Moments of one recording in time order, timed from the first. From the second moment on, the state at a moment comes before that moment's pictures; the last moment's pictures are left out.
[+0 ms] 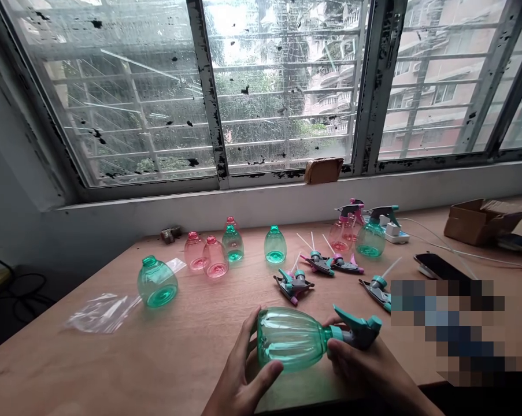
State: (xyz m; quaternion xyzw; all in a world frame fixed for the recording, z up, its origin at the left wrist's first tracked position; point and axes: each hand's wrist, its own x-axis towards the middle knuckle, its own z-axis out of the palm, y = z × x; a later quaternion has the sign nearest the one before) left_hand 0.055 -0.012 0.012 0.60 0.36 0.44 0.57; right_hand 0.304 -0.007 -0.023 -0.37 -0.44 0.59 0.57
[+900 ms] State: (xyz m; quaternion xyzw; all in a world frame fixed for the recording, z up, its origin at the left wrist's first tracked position) left_hand 0.052 -0.010 0.003 0.63 0.34 0.45 0.53; right_hand 0.304 -0.010 -0.017 -0.40 -0.44 0.57 0.57
